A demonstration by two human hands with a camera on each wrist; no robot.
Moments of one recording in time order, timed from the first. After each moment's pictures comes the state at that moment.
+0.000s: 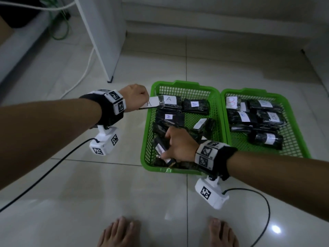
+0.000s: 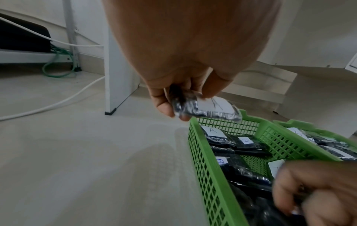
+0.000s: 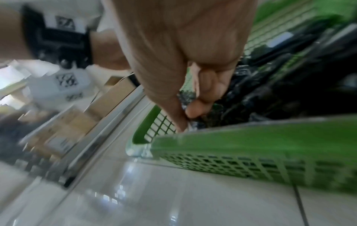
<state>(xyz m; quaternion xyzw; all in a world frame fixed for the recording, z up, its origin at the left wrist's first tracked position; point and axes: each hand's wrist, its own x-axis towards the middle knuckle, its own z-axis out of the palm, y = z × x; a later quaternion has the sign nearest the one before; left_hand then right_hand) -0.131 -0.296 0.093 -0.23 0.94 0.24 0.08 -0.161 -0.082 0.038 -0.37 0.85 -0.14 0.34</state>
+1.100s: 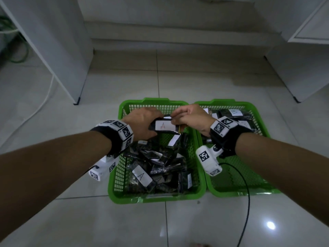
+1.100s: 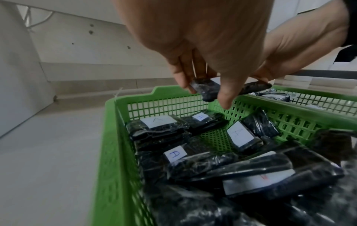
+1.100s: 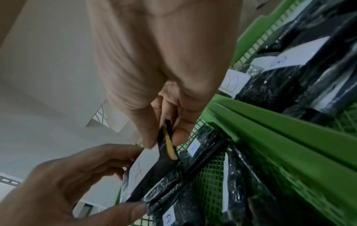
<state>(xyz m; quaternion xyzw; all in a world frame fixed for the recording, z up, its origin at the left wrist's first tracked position) -0.209 -0.224 0.066 0.03 0.99 0.13 0.07 -0.329 -0.041 0.063 -0.18 0.79 -0.46 0.35</state>
